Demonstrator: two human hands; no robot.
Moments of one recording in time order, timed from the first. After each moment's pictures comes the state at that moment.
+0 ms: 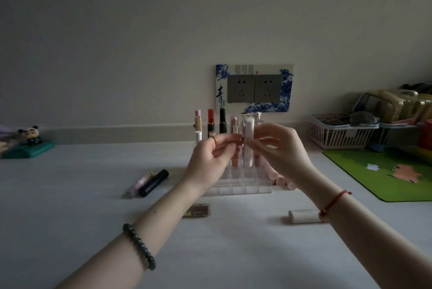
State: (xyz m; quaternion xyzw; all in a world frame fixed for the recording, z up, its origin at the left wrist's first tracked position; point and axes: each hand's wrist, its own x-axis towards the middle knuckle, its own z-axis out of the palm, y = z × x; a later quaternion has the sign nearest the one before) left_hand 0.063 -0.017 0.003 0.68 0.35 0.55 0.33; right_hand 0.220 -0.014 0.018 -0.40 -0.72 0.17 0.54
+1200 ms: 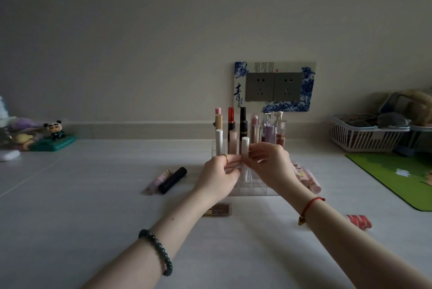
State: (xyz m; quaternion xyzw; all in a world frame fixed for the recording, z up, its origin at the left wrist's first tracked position) left_hand 0.039 -0.002 -0.032 0.68 0.49 0.46 0.29; right_hand 0.174 0.020 -0.024 -0.46 -0.72 0.15 0.50
